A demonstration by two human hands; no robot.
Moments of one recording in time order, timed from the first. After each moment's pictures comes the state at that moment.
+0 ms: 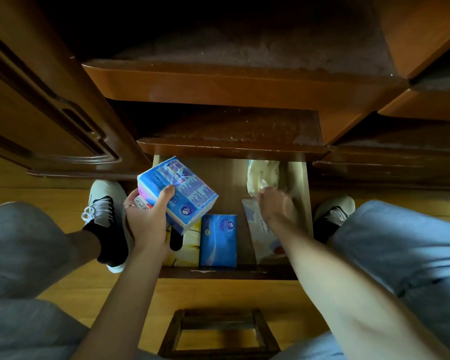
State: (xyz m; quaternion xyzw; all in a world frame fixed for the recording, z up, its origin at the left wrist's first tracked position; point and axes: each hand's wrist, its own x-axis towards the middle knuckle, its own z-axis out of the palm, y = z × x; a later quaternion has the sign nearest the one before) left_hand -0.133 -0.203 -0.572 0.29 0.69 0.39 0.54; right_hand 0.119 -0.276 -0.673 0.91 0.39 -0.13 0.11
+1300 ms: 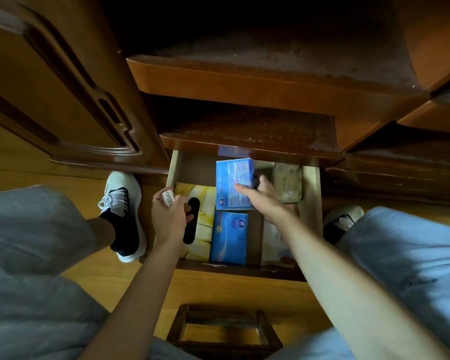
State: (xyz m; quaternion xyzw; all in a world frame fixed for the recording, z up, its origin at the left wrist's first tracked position) left_hand -0.142 -0.207 -0.595 0.28 0.70 0.35 0.56; right_hand 0.075 -0.244 -0.633 0.76 0.21 -0.50 -0.35
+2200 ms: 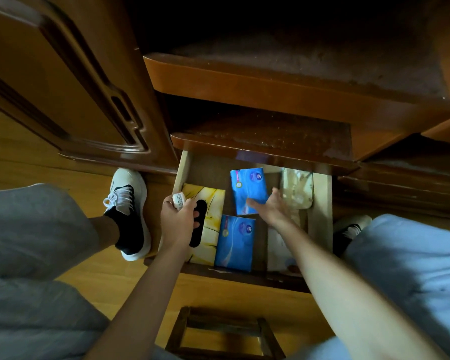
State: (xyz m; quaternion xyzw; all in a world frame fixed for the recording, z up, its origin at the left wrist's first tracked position) left_hand -0.146 -0.210 -0.603 0.31 0.70 0.32 0.56; right_hand 0.083 -0.243 -0.666 0.88 0.27 -0.39 -0.08
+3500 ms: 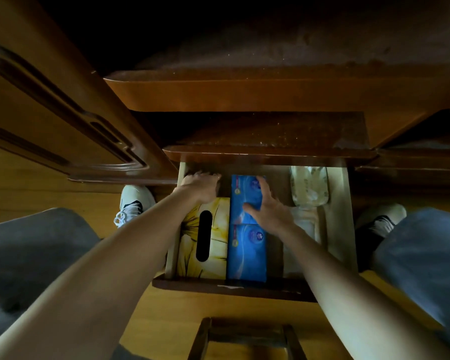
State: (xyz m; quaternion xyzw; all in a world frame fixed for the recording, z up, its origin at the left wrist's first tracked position) left_hand -0.081 -0.082 -0.657 0.83 0.43 -0.28 0.21; right_hand 0.073 -0.243 -0.685 0.80 0.42 -0.41 -0.12
